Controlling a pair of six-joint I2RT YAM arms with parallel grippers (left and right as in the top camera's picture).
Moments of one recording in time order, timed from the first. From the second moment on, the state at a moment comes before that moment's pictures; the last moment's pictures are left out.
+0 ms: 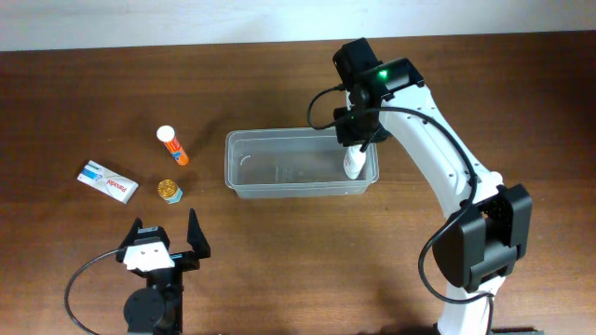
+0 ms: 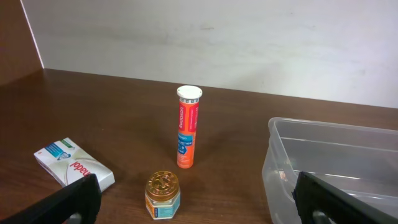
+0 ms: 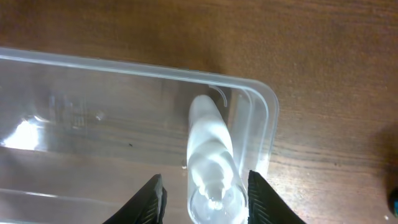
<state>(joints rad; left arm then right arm) -0.06 0.01 0.04 -0.12 -0.17 -0.11 0.37 2.01 1.89 -1.25 0.05 0.26</state>
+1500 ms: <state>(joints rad) -0.06 0.01 0.04 -0.12 -0.17 -0.11 -0.37 1.73 1.90 -1.63 -0.01 0.08</state>
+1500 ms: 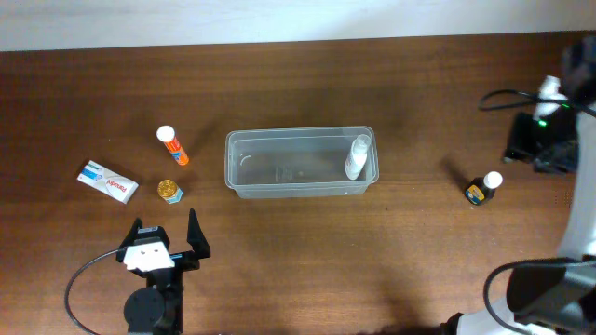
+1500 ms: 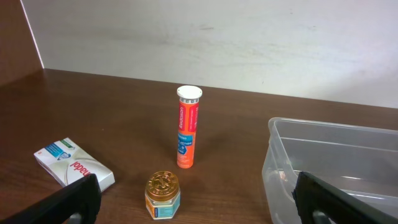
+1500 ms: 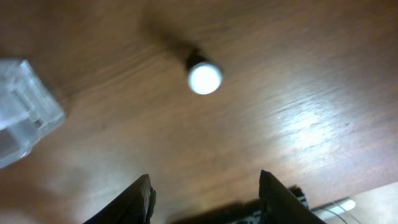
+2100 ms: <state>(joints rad) -0.06 0.01 0.04 -0.12 -0.17 -0.11 -0.41 1.73 1.48 -1.18 -0.07 0.02</state>
